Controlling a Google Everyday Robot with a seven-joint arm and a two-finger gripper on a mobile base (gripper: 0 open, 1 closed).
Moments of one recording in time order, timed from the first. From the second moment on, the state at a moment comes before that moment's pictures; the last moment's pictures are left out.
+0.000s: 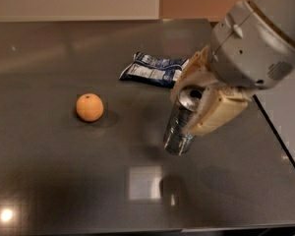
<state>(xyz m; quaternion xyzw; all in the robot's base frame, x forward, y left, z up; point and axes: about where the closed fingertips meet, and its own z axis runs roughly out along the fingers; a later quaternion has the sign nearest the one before) 0.364 -0.064 0.995 -0.77 0.59 0.12 0.22</state>
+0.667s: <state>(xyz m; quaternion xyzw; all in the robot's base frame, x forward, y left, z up) 0.464 -0.026 0.989 -0.75 0.61 0.12 0.22</state>
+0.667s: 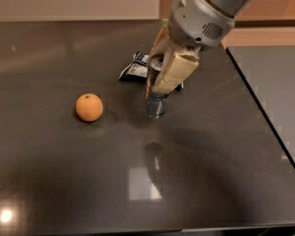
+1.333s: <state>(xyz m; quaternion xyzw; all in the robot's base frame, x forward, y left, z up) 0.517 0.017 0.957 -0.76 0.61 0.14 0.19</state>
